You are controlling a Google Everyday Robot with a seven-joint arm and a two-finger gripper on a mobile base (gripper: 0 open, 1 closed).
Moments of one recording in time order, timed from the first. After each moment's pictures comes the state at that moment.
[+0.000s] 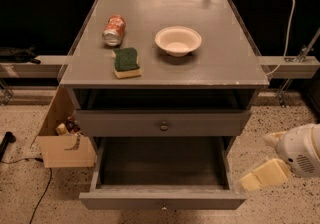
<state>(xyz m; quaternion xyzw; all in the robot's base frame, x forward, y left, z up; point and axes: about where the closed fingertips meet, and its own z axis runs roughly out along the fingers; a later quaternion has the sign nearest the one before) 0.371 -0.215 0.767 -0.36 0.88 0.19 0.23</state>
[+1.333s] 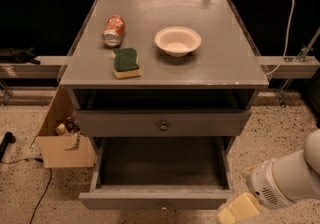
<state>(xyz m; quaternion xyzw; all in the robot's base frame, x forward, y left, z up) 0.331 -0.180 0.677 -0.36 0.89 0.22 0.15</state>
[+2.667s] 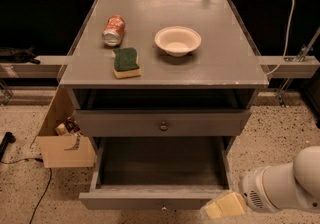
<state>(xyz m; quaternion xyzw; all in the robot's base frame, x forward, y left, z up) 0.342 -0.171 0.650 -0.28 0.92 0.20 0.18</state>
